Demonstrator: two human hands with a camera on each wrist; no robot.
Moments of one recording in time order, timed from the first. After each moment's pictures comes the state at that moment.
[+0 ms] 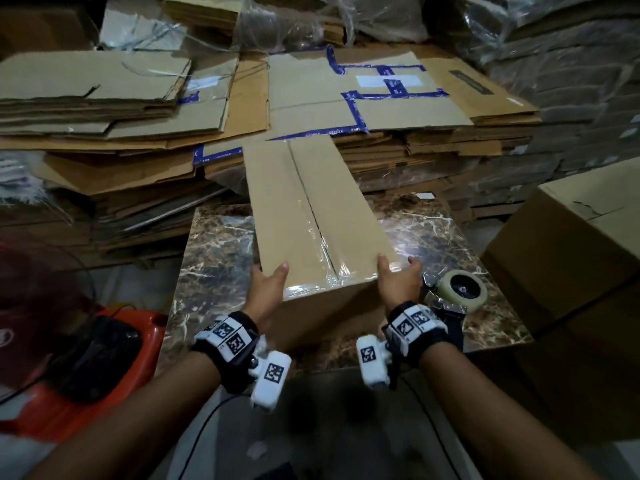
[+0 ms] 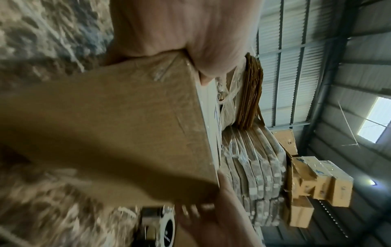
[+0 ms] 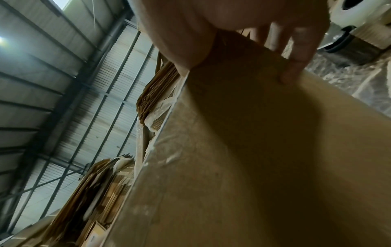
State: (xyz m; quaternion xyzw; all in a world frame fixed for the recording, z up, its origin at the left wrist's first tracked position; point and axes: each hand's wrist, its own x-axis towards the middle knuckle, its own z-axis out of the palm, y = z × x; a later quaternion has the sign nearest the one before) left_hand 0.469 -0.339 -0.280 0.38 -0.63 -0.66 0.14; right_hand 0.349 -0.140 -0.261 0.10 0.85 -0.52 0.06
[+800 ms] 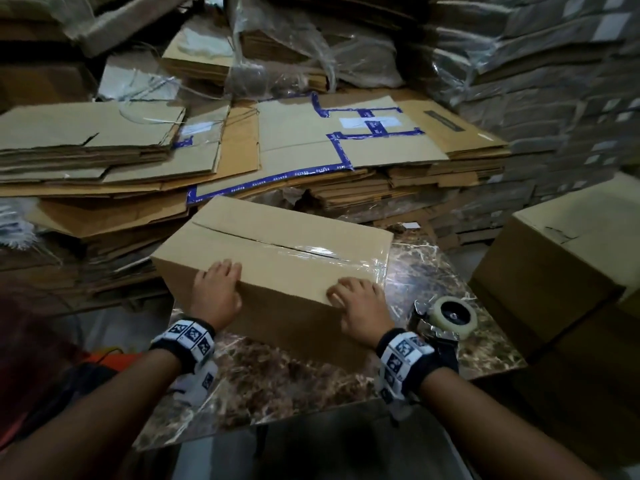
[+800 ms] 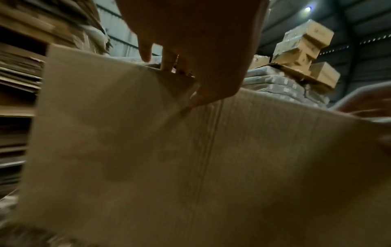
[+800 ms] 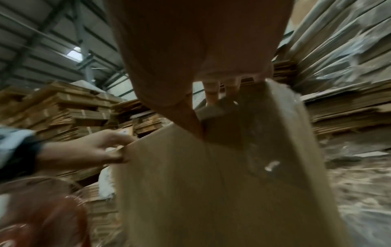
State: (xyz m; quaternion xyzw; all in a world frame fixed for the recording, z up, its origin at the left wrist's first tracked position) left_hand 0.470 -0.439 -0.254 0.19 -0.98 0.00 0.09; right_hand 0.370 -0.155 -0.223 -0.37 0.92 -0.11 0.04
